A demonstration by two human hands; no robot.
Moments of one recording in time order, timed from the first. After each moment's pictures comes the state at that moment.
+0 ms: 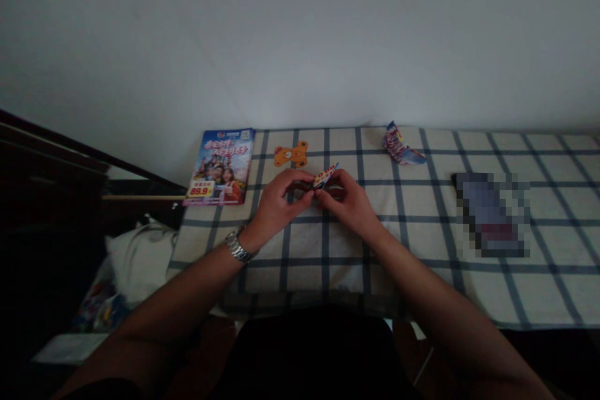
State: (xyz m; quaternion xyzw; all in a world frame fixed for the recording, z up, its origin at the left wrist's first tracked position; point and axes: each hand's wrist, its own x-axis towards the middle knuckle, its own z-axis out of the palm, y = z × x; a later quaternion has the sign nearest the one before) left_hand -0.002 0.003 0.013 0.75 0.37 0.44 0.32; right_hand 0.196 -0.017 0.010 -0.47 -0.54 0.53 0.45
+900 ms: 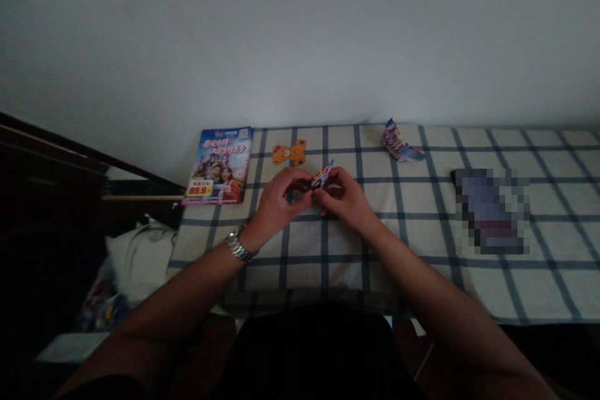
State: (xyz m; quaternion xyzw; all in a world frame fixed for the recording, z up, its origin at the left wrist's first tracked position) left_hand 0.000 0.002 0.015 0.76 0.37 0.44 0.30; right_hand 0.195 -0.018 0.011 -0.44 -0.51 0.58 0.46
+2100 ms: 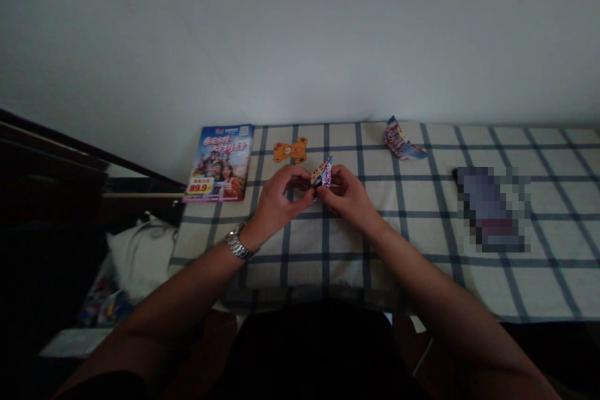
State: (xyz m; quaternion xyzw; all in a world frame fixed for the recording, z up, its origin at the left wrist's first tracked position) left_hand 0.001 -0.001 0.016 0.75 0.38 0.45 0.30; right_hand 0.194 -0.018 0.018 -0.43 -0.48 0.61 0.46
